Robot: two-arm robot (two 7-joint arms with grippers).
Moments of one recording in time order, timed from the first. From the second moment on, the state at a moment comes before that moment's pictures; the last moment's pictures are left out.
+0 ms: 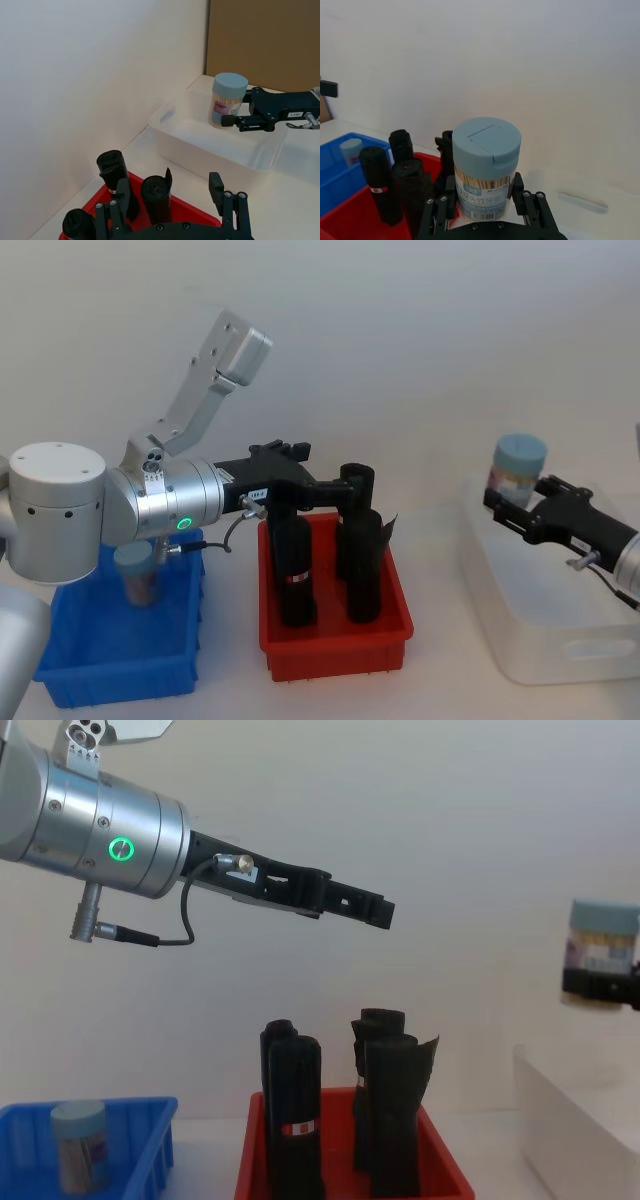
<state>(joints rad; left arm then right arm) -0.59 0.30 0.33 -1.53 -0.25 0.66 -0.65 0.32 0.46 -0.24 -1.40 0.48 0.12 0.43</state>
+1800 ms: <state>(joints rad) -0.59 0.30 0.33 -1.53 -0.25 0.66 -0.65 0.26 0.49 -0.22 -1.41 0.48 0.24 0.28</state>
